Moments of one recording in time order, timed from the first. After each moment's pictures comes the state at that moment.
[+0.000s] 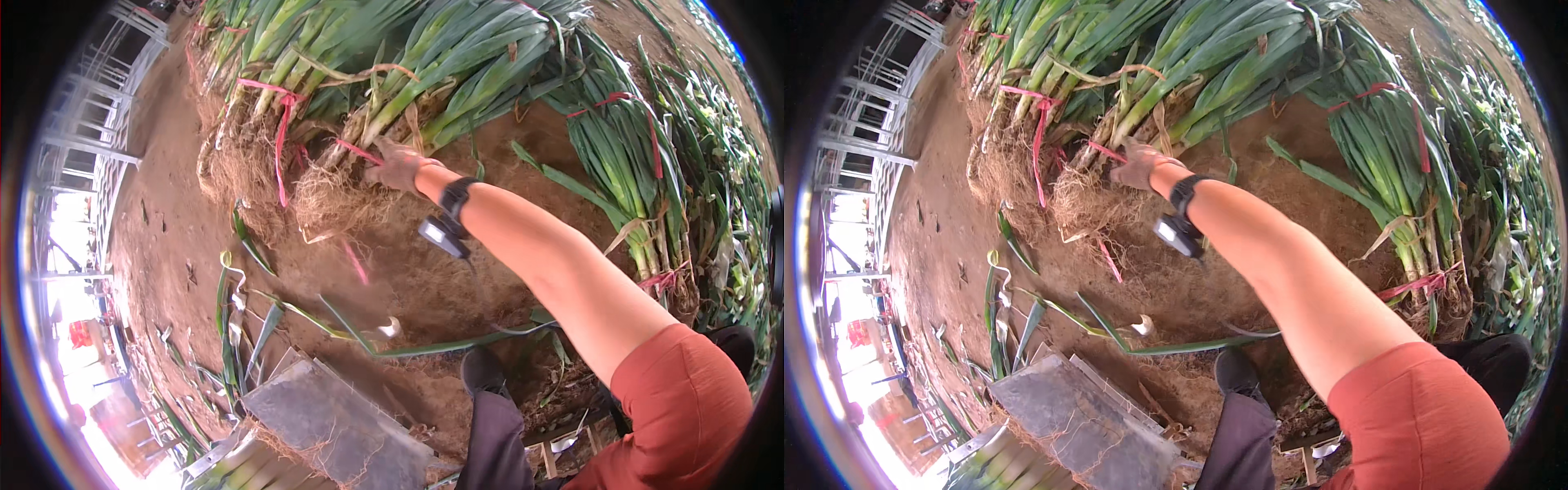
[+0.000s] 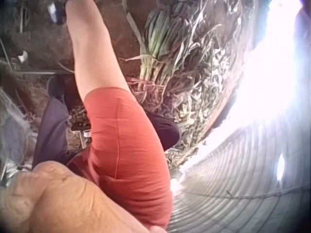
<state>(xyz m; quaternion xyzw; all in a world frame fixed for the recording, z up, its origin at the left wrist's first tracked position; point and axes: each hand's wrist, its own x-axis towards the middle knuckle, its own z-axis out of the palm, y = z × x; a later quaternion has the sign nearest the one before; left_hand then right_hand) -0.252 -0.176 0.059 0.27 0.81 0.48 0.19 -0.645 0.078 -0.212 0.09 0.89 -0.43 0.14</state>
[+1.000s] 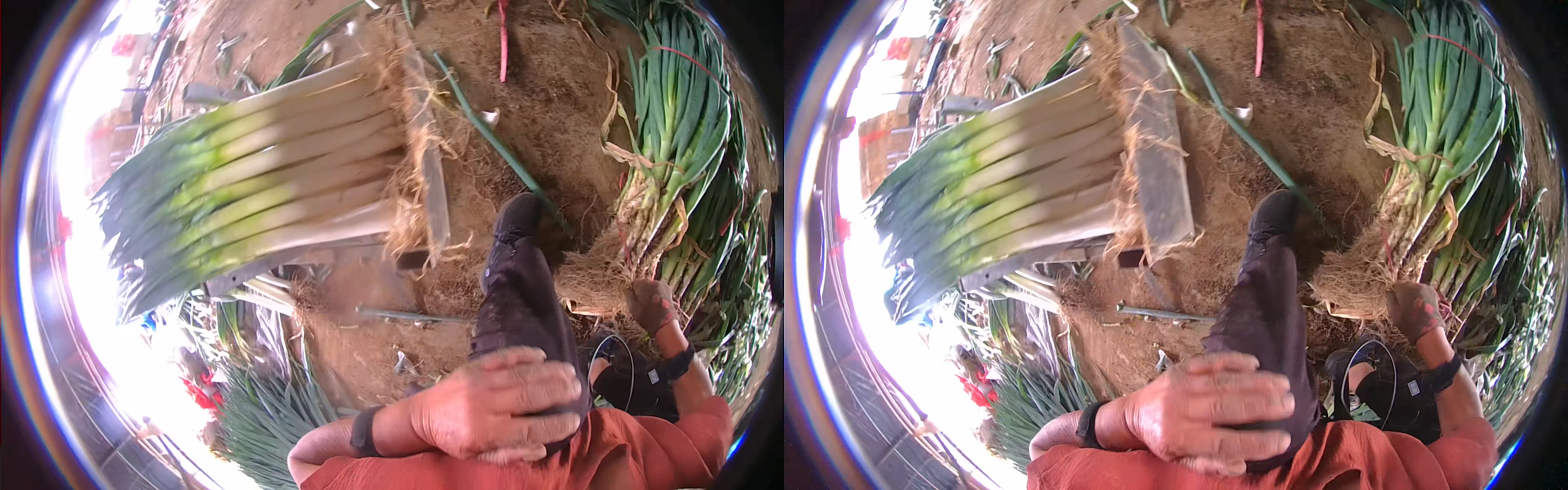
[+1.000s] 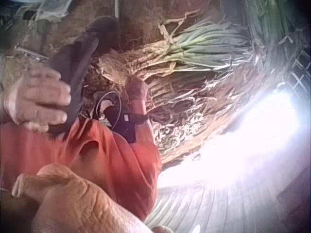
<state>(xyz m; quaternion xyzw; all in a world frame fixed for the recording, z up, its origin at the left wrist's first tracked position) -0.169 -0.160 0.060 0.29 0.74 0.60 0.10 -0.207 0.198 -0.110 -0.18 0.93 -0.02 0.32</state>
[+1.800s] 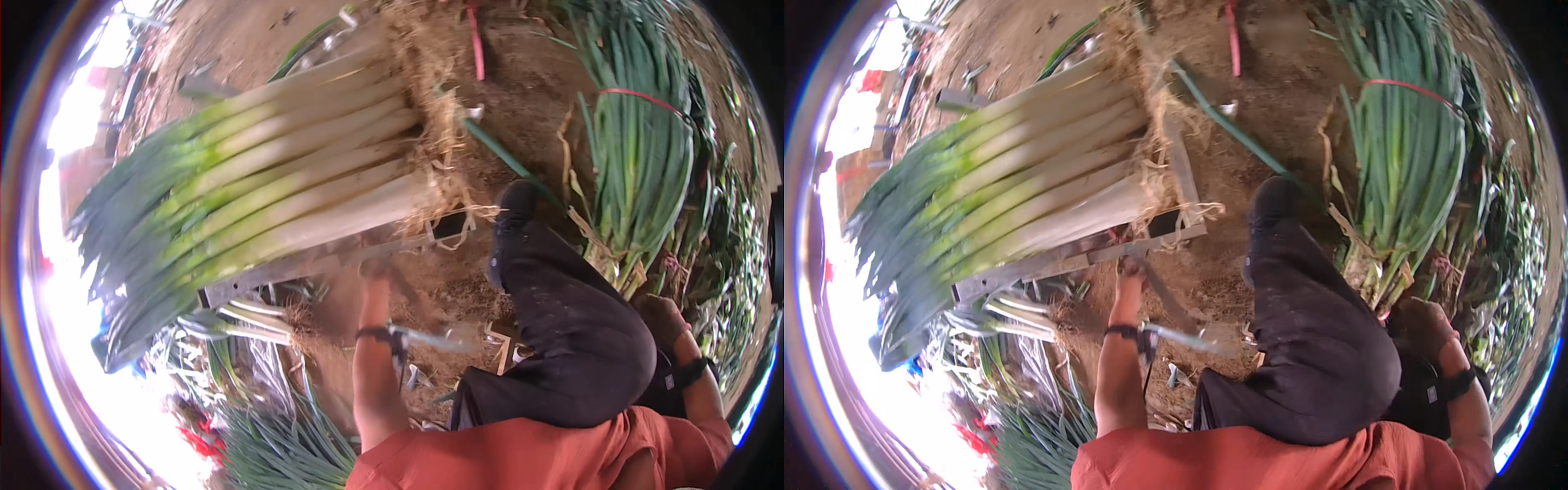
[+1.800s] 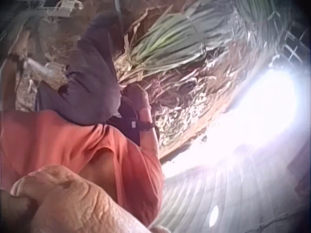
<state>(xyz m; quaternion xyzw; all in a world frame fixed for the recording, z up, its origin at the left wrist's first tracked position) -0.058 -0.374 -0.281 -0.45 0.65 0.60 0.14 -0.088 0.213 -0.073 -0.32 0.87 0.11 0.35</state>
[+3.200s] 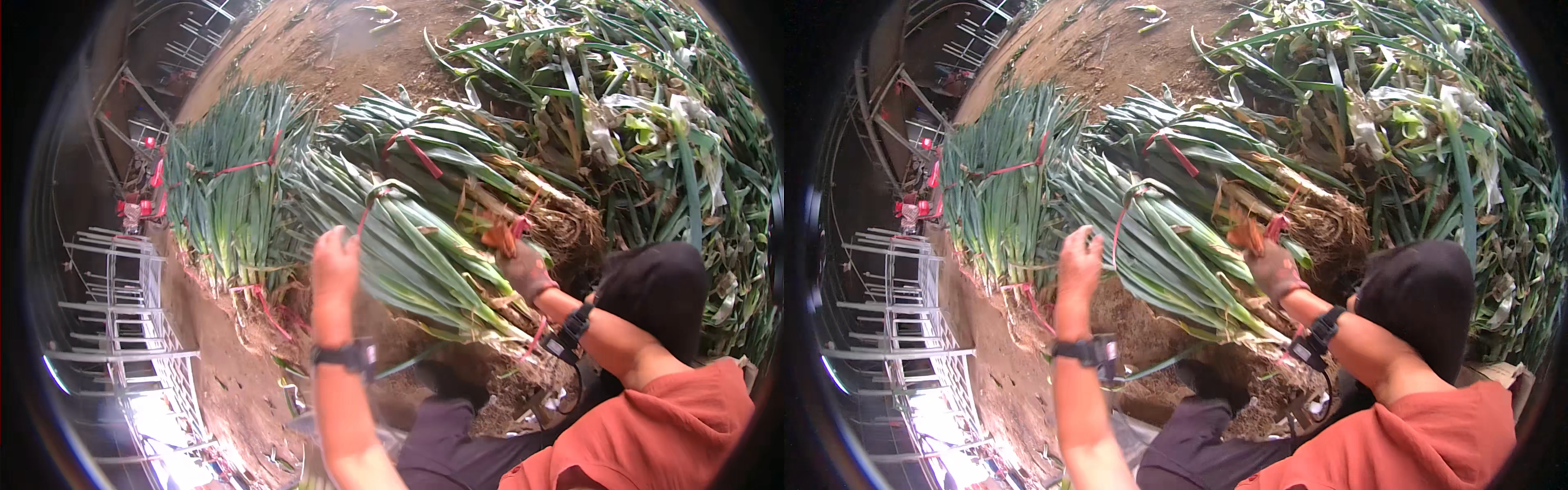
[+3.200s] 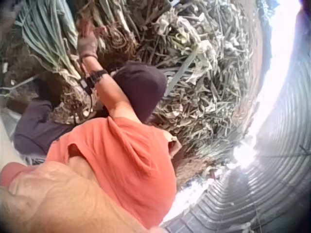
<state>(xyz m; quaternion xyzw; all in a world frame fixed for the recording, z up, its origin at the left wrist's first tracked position) -0.380 0.219 0.041 0.49 0.85 0.18 0.01 -0.095 0.313 -0.103 0.49 0.70 -0.46 -0.24</state>
